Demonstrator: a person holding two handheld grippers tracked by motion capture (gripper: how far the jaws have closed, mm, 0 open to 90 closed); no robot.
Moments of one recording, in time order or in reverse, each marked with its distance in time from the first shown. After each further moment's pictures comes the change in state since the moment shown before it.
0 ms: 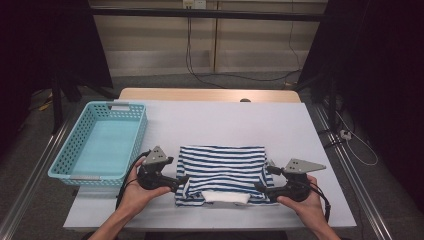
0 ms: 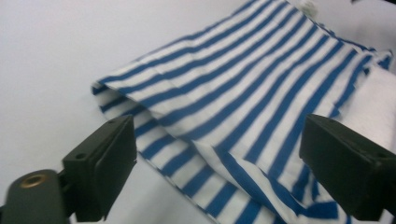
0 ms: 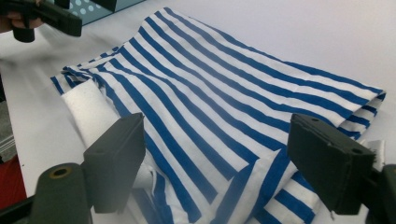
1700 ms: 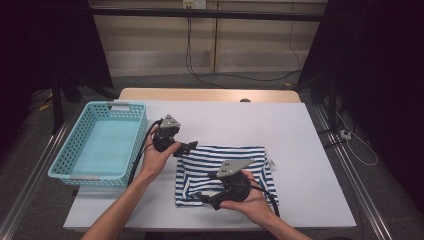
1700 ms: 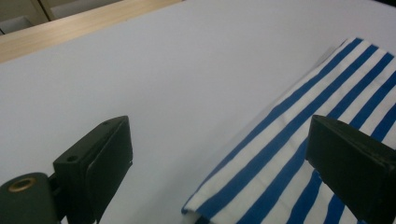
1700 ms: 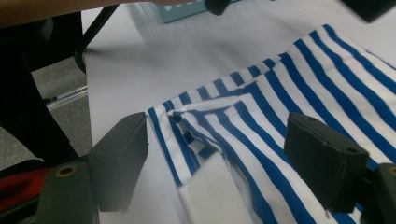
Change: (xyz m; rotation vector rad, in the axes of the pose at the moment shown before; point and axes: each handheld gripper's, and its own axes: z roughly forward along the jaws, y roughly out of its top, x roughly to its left) left arm 0.056 0.057 0.064 -0.007 0.088 -0.022; right arm 0.096 0.055 0.106 0.125 0.263 -0.184
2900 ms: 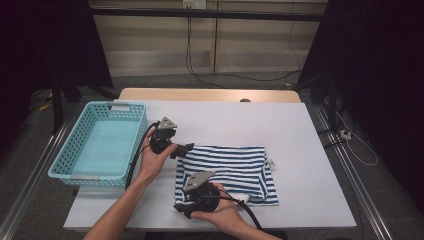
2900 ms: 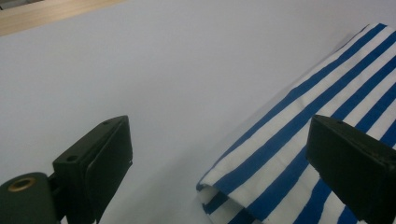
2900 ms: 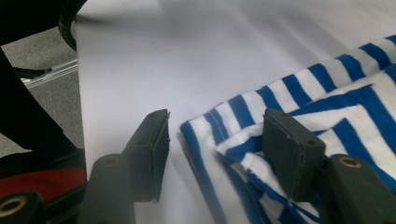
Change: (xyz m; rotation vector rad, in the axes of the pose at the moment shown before) left arm 0.011 -0.014 -0.002 0.050 0.031 -0.013; right arm 0.036 0.004 0.072 0.125 0.002 -0.041
